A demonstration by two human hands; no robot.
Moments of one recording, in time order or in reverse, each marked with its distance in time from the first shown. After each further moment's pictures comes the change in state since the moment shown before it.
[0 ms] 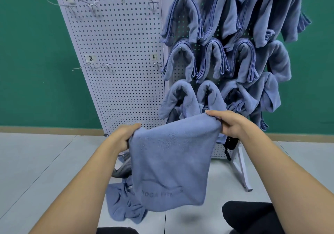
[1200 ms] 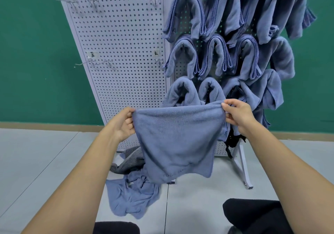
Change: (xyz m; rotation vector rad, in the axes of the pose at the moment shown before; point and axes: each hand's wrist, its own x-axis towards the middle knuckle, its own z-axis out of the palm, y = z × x) left_hand -0.012 0.015 -0.008 -0.442 -0.131 0.071; right_hand 0.007 0.010 -0.020 -0.096 0.251 -0.428
